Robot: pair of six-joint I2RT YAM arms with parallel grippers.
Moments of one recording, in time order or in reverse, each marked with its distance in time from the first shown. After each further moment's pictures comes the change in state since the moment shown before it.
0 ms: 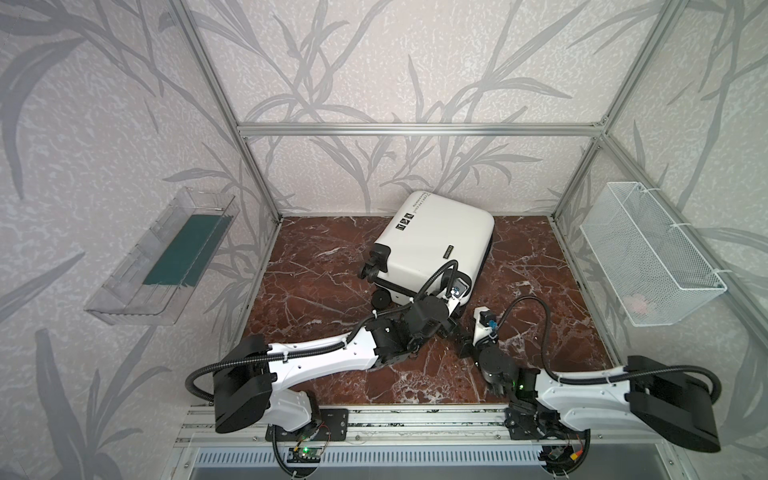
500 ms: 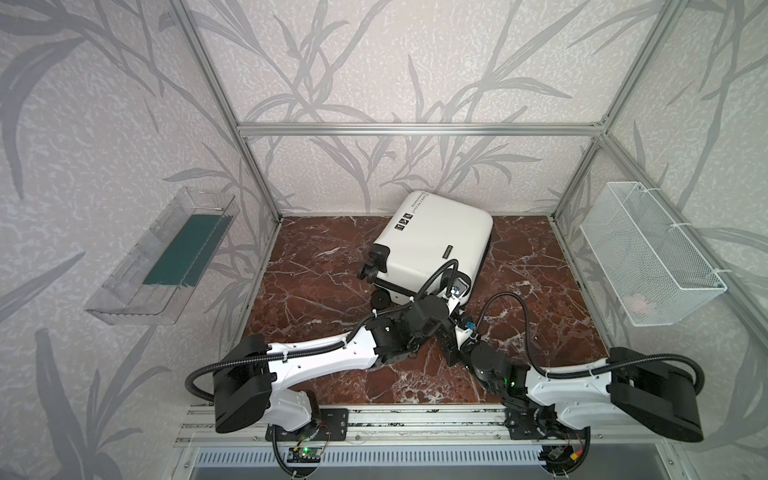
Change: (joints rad) left arm 0.002 0.000 0.010 -0.021 0.010 -0.001; right arm 0.055 0.258 0.061 0.215 -0.220 -0.212
